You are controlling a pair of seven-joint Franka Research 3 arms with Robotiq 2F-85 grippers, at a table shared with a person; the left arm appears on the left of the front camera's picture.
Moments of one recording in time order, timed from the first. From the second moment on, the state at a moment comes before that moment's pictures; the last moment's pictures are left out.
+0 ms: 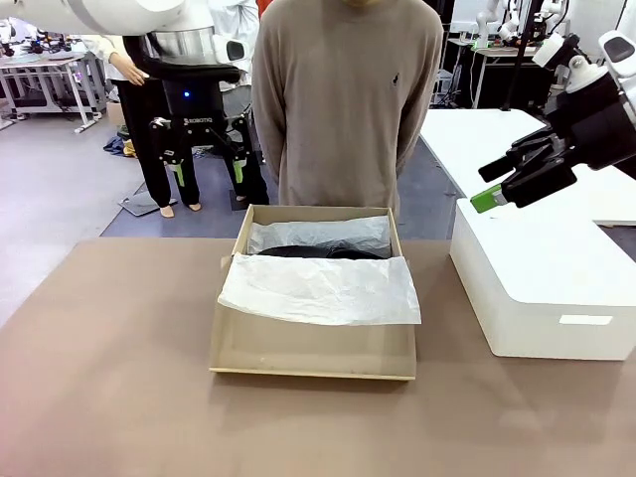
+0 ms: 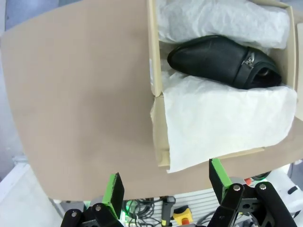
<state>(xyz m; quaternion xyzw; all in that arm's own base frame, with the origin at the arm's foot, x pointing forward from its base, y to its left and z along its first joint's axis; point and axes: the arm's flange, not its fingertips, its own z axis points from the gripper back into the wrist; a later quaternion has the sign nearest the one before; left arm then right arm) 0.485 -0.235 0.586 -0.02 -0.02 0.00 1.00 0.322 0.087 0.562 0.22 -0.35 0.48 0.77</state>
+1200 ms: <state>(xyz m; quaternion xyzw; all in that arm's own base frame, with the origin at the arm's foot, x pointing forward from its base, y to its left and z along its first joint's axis) 0.468 -0.205 0.610 0.01 -0.09 -0.25 0.96 0.322 0.087 0.562 0.22 -0.35 0.48 0.77</state>
